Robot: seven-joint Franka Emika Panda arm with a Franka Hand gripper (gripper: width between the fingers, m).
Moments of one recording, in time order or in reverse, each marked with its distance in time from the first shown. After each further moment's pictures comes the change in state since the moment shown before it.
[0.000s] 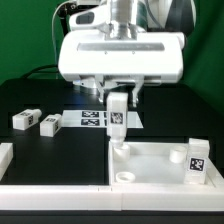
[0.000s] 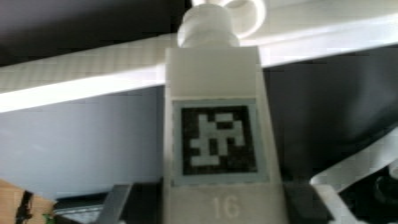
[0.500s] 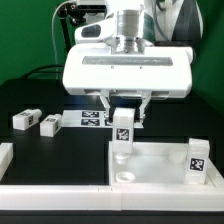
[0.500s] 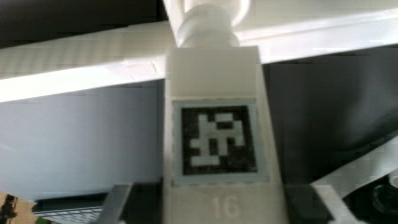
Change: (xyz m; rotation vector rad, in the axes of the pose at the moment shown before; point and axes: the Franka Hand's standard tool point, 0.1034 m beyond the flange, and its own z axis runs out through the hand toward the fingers) arm 0.008 -0.004 0.027 -0.006 0.017 -0.004
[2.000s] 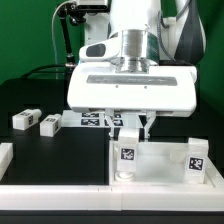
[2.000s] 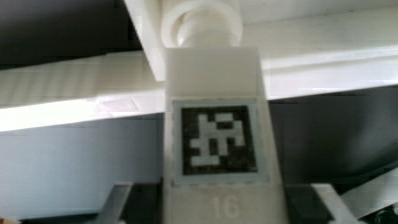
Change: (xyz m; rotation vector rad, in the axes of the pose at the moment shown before) arm -0.013 -0.012 0.021 0.006 -0.017 -0.016
